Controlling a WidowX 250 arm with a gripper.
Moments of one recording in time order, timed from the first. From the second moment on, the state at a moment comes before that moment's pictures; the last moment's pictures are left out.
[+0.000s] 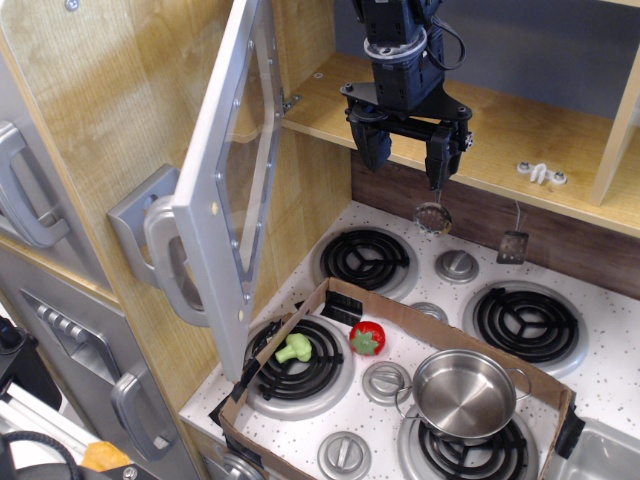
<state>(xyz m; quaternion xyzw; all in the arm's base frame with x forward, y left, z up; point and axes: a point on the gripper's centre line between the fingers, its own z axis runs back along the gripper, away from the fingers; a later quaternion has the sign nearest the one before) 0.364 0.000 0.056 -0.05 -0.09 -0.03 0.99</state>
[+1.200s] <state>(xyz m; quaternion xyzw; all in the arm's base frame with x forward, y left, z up) 0.329 0.036 0.151 0.04 -0.05 -0.09 0.99</state>
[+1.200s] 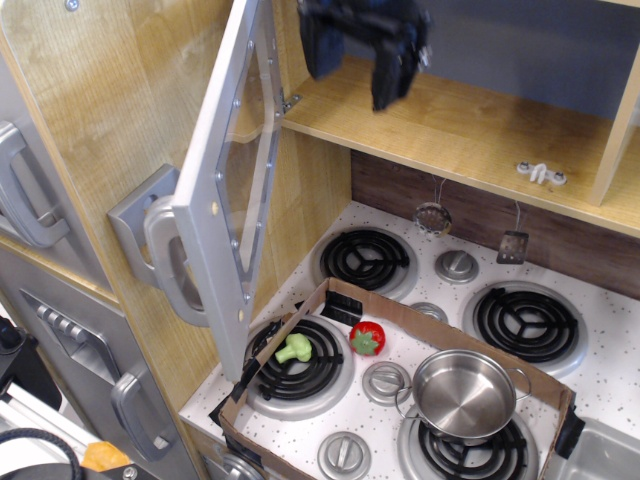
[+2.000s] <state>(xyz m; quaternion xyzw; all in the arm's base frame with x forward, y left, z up) 0.263 0.085 0.215 0.11 0.00 -0.13 0.98</state>
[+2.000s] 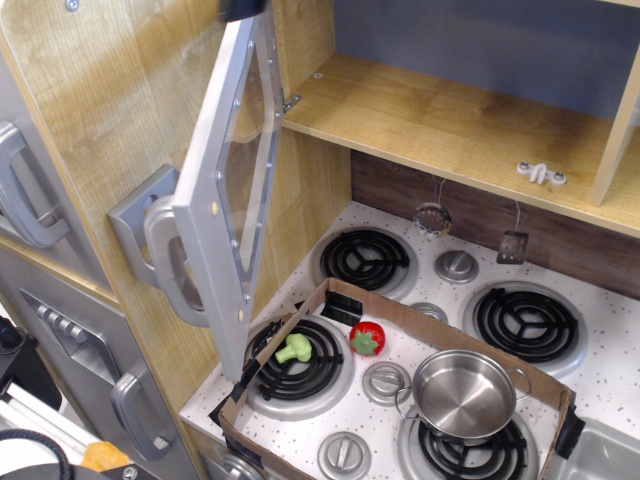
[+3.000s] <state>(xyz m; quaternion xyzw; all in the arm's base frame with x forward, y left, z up) 0.239 0.116 0.164 0.13 -0.03 -0.09 0.99</state>
